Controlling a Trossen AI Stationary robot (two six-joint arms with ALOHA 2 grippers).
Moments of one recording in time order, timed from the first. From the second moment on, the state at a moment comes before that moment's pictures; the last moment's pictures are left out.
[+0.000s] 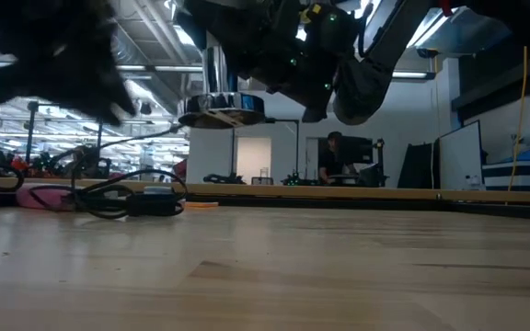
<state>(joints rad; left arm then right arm) -0.68 1.58 0.95 -0.66 -0.87 -1.75 -0.08 2.19 1.19 1.39 -0.62 0.15</state>
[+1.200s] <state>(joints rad) -0.58 1.82 0.52 0.69 -1.22 -1.79 -0.12 2.19 1.05 1.47 -0.48 0.12</state>
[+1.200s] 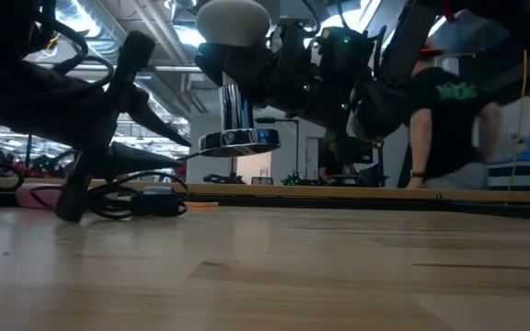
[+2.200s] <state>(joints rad) -0.46 1.82 0.59 0.74 -1.05 -1.62 -0.09 2.19 1.05 1.46 -0.39 0.11</state>
